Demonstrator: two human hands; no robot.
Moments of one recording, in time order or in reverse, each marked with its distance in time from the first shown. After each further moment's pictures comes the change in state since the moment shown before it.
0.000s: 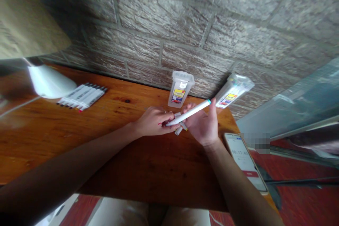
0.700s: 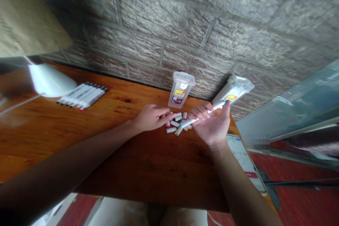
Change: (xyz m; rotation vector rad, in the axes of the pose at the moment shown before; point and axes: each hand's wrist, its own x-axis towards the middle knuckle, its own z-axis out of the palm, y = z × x) left_hand -0.001 -0.012 -0.002 0.015 0.057 -0.091; right_hand -0.006 -0.015 -0.008 0.150 0.029 -0.147
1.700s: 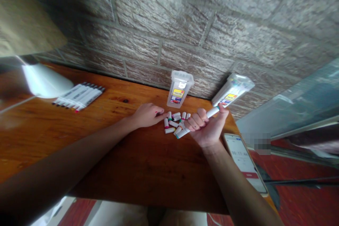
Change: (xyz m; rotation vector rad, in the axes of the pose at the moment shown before) left_hand 0.004 -0.023 0.007 0.140 -0.321 -0.253; right_hand -0.003 0.010 0.001 0.341 -0.140 0.174
